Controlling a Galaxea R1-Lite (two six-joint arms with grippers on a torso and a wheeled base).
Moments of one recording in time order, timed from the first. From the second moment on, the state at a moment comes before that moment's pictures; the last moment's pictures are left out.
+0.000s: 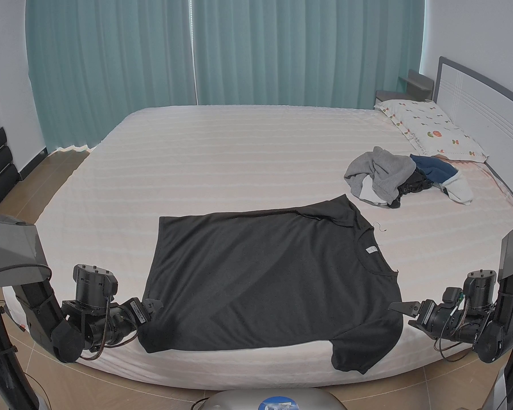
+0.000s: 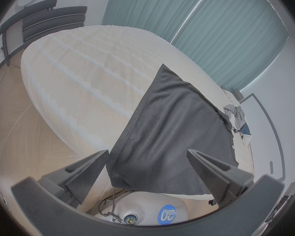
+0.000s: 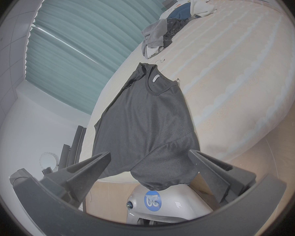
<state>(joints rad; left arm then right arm) -0.21 2.04 -0.28 -0.99 0.04 -0.74 0.05 2.17 -0.02 -1.55 0.37 0.68</state>
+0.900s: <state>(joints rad) -0.24 2.05 -0.31 -1.00 0.04 -0.82 0.05 2.17 -0.02 -1.55 0.36 0.68</state>
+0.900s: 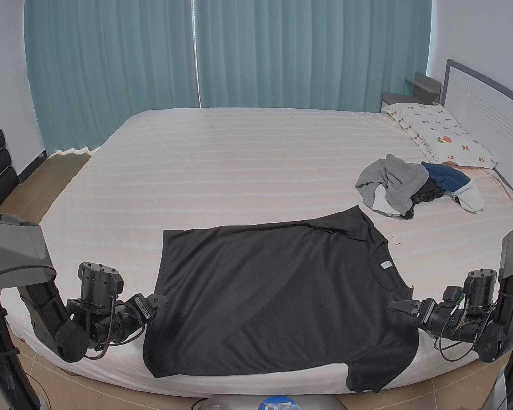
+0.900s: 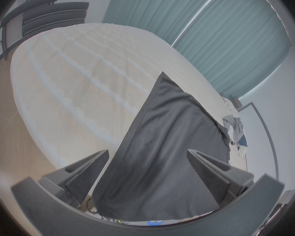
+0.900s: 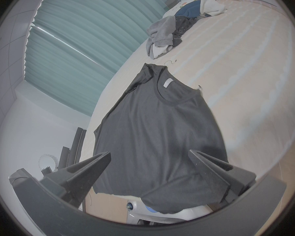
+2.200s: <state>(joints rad) -0.22 2.14 -0.39 -1.14 -0.08 -1.10 0.15 2.43 -1.26 -0.56 0.16 0.69</state>
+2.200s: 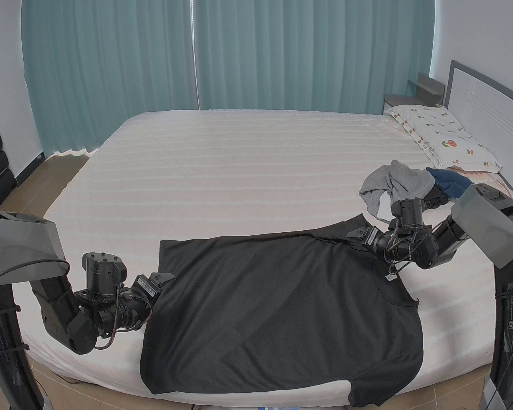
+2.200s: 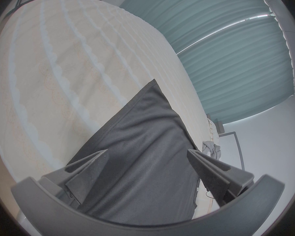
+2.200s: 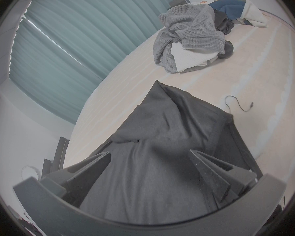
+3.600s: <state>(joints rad) -0.22 2.17 -0.38 -1.16 -0.08 -1.11 0.08 2.77 -1.89 -0.62 0.02 0.76</state>
